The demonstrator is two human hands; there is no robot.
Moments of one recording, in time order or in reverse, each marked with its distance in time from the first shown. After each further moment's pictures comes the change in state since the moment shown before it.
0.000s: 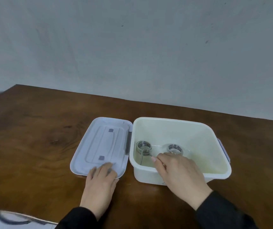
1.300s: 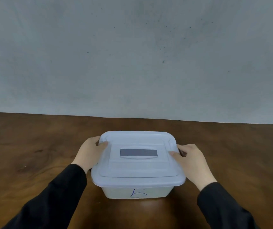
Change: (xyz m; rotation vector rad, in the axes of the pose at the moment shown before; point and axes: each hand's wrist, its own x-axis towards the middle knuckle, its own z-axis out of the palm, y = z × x) left_hand 0.136 0.095 -0.100 -0.677 -0.147 -0.322; right_hand -0.007 0.144 -0.043 0.635 0.108 0.624
